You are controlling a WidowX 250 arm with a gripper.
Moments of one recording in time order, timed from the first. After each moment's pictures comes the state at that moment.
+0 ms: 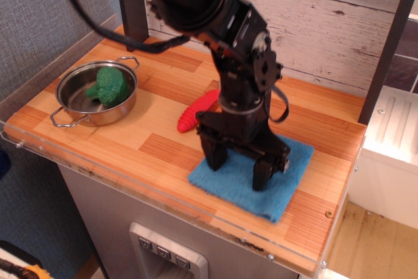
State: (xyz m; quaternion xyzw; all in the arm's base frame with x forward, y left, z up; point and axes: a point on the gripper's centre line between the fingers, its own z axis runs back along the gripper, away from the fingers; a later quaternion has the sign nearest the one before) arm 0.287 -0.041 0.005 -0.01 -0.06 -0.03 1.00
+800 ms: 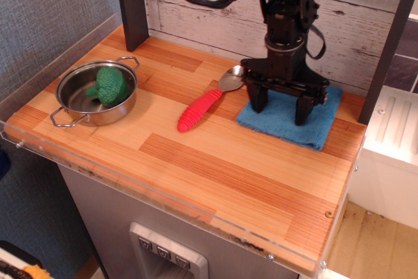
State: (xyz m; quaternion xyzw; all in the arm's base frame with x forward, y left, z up) arm 0.386 -0.057 0.009 -0.04 -0.09 -0.02 1.00
